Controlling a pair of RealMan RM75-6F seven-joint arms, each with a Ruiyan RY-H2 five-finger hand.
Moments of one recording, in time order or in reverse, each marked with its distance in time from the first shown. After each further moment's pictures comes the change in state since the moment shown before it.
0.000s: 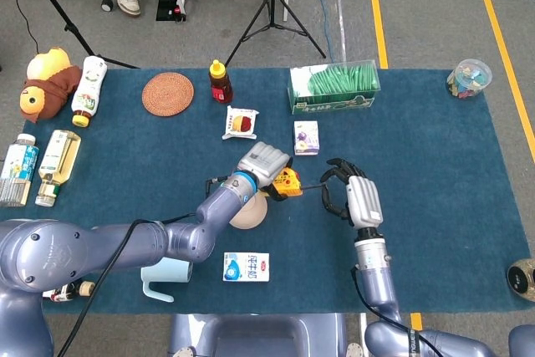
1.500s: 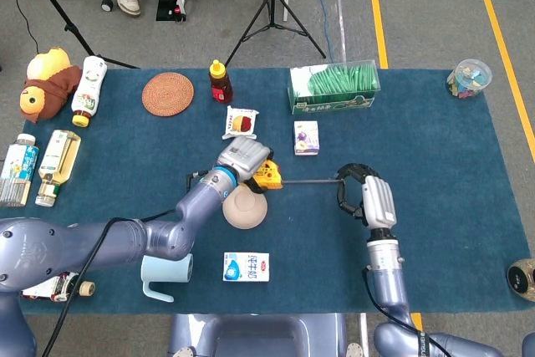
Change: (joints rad) left arm 0.062 0.075 0.049 -0.063 0.080 0.048 0.000; right arm -0.042 0.044 0.007 -0.016 0.009 0.017 0.072
